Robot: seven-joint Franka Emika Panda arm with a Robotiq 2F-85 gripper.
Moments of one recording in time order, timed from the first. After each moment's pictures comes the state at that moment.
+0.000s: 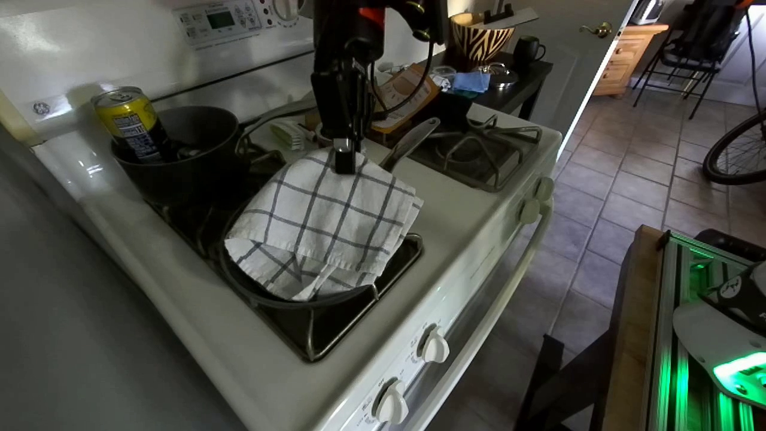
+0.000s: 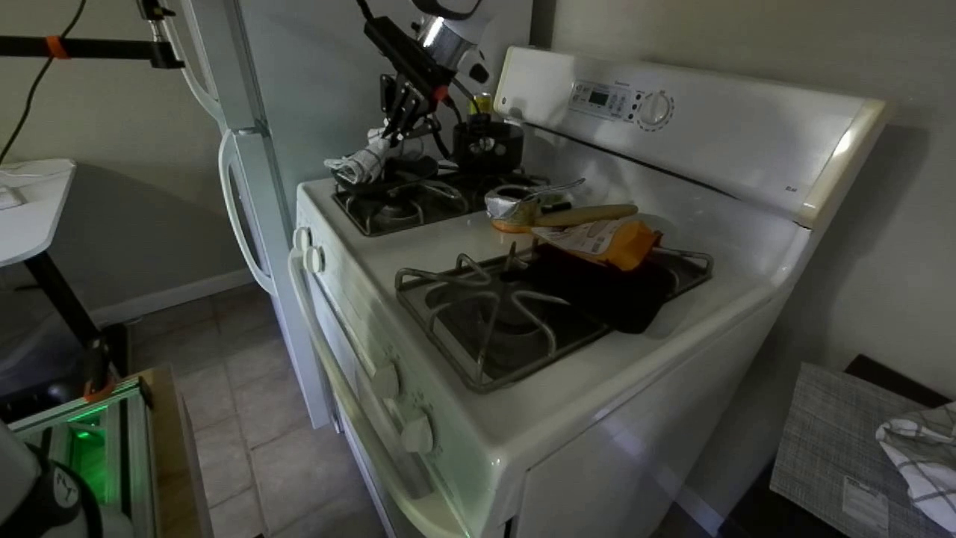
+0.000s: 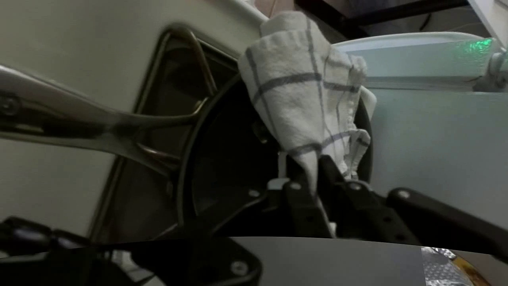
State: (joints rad) arm 0.15 0.29 0.15 -1.70 0.50 1.76 -0.25
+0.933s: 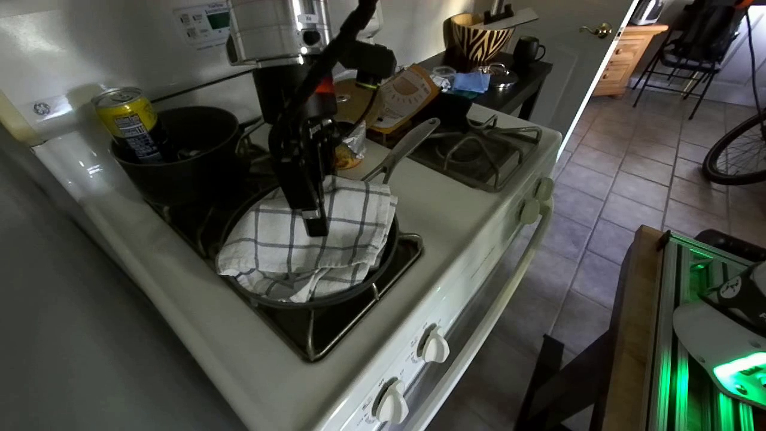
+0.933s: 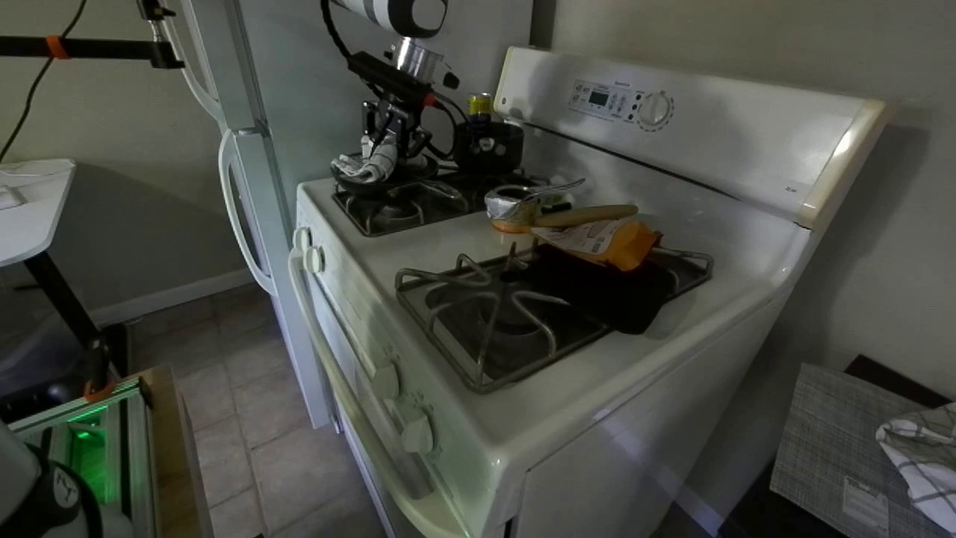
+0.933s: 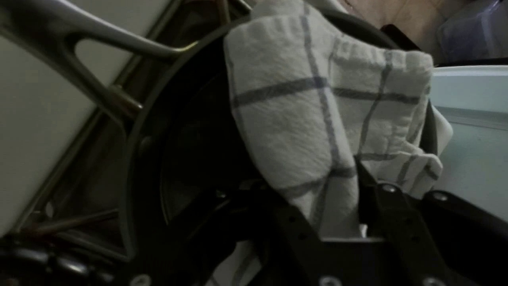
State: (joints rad) arm 0.26 0.43 0.22 -1.57 0.21 1.82 -0.20
